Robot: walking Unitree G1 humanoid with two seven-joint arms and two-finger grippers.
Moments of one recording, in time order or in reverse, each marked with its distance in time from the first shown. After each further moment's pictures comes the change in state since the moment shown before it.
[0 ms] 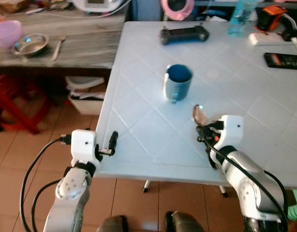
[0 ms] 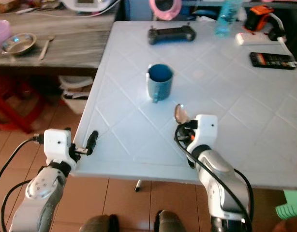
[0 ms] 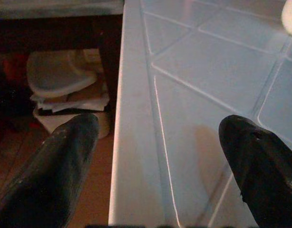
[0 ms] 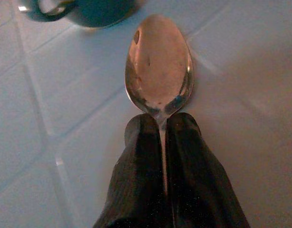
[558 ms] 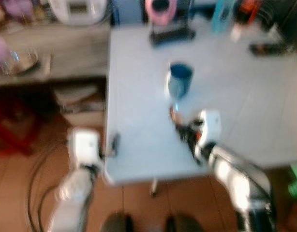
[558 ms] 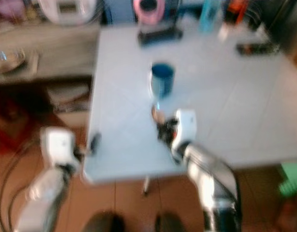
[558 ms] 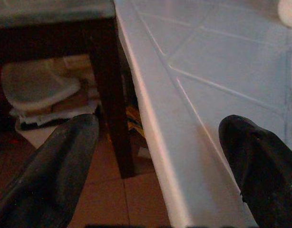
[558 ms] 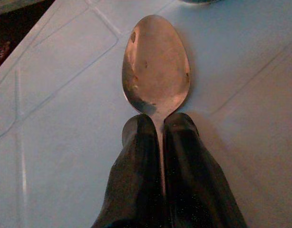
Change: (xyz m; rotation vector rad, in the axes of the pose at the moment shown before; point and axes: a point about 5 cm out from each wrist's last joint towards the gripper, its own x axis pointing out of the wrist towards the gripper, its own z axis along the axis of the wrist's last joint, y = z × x) left arm 0.002 -0.006 -0.007 -0.018 0.017 0.009; right arm 0.019 0.027 -0.002 -0.048 0.054 0.187
